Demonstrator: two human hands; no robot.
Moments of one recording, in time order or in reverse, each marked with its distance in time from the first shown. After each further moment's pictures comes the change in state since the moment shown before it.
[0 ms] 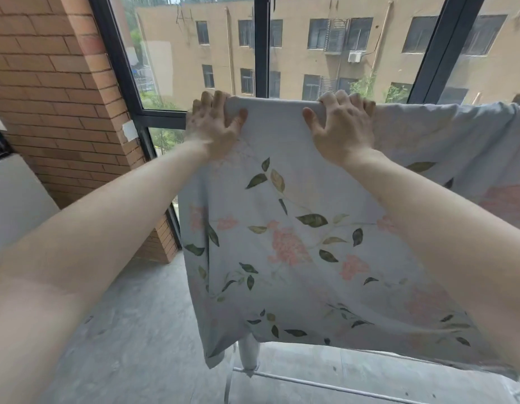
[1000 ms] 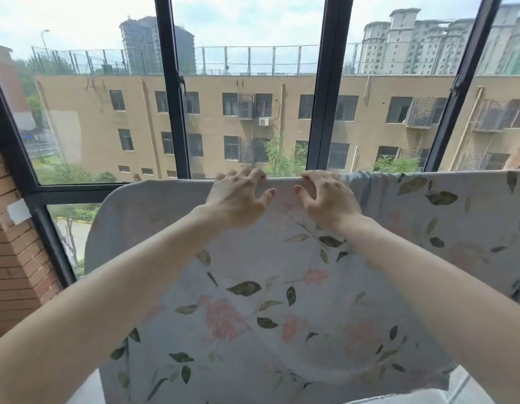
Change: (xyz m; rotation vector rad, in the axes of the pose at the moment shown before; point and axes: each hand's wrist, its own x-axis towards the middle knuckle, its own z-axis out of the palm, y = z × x) left_hand -0.007 0.151 0.022 -0.005 -0.205 0.469; right_hand -0.050 0.083 -0.055 0.051 -0.028 0.197
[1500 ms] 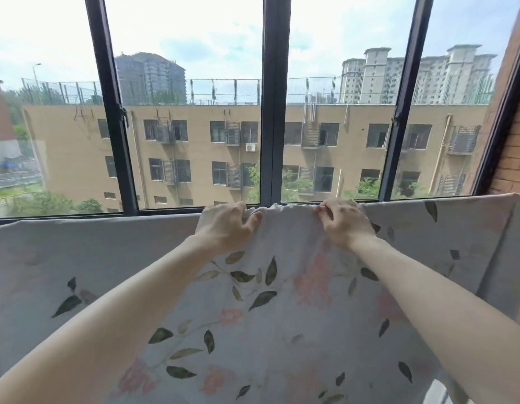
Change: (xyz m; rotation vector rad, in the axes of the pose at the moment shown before) left_hand 0.103 0.173 0.060 0.008 0.001 -0.082; right_hand 0.015 0.247 -0.099 -0.108 -0.013 0.174
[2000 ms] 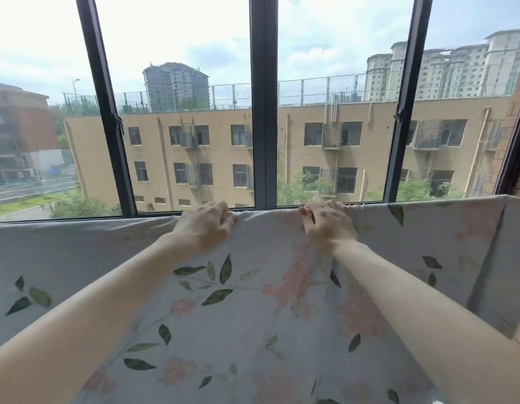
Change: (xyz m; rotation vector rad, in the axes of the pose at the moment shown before) left_hand 0.022 0.081 0.007 -0.018 -0.069 -0.113; right_hand 0.020 0.080 -0.018 0.037 -0.035 -0.127
